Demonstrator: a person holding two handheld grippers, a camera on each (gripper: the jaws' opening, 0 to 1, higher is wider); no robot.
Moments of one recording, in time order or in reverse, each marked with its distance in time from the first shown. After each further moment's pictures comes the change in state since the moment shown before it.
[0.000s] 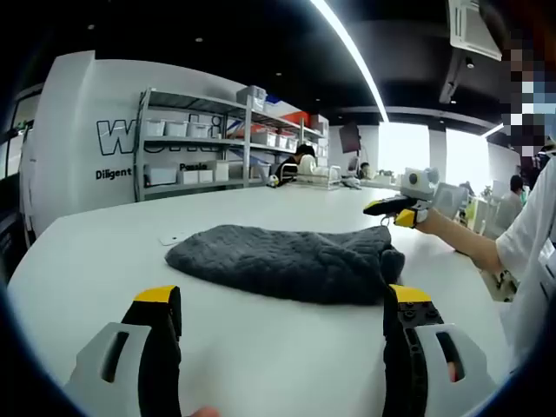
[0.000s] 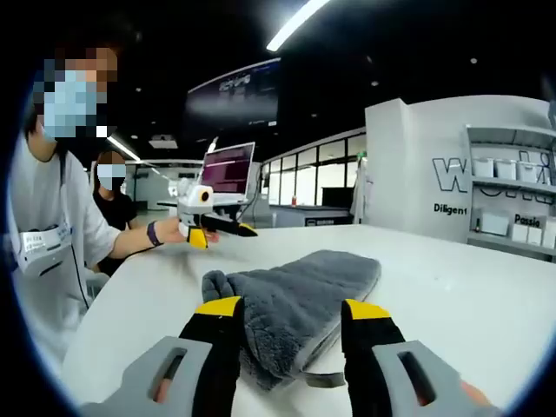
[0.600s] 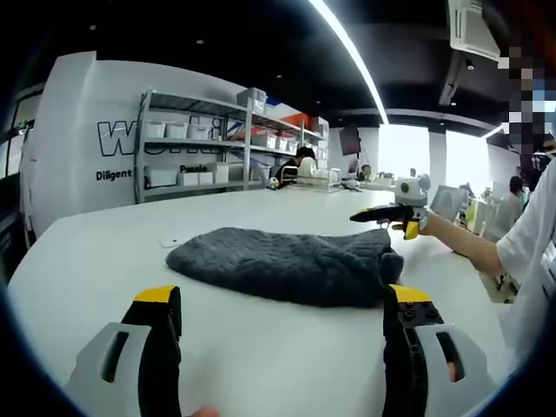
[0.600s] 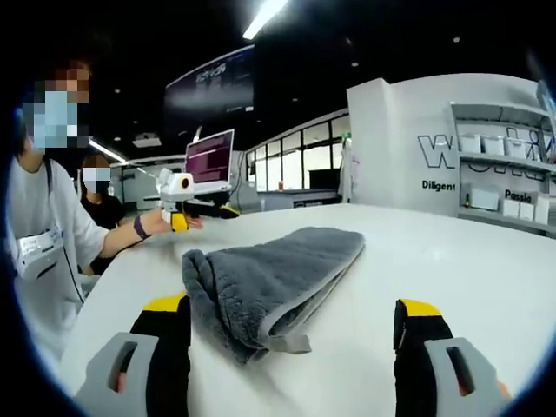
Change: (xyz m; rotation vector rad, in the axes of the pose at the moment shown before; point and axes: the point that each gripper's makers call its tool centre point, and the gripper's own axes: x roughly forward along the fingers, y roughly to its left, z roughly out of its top) left arm -0.001 -0.003 0.000 0.001 -0.010 0.000; right arm -0.005 -0.016 -0.026 0.071 0.075 -0.047
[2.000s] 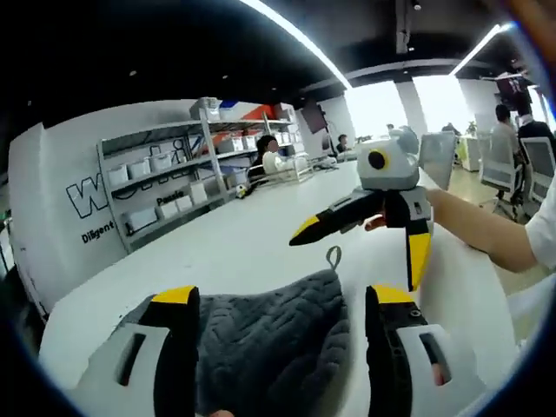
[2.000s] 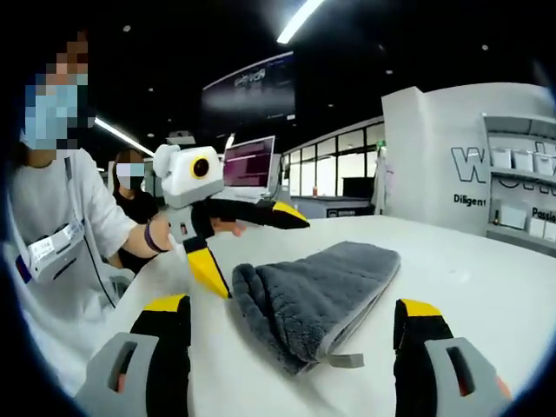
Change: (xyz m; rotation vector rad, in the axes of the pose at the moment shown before) left arm 0.129 -0.164 0.046 0.372 0.087 0.002; right arm -0.014 0.041 0.027 -0.065 -0.031 0.164
